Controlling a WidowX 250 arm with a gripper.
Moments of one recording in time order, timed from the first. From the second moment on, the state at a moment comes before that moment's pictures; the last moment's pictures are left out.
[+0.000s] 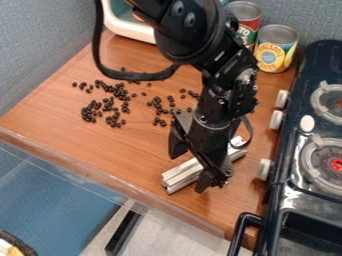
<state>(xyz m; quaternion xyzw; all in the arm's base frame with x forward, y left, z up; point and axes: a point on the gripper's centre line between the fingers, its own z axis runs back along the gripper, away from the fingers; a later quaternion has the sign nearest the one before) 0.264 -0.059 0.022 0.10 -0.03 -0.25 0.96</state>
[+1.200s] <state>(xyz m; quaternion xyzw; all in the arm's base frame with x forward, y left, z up) 0.277 -0.053 0.008 0.07 -0.02 -0.27 0.96</state>
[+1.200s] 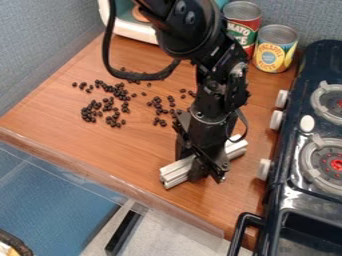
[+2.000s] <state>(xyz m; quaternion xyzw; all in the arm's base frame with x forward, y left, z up) 0.287 -0.015 0.034 0.02 -0.03 -0.19 0.98</state>
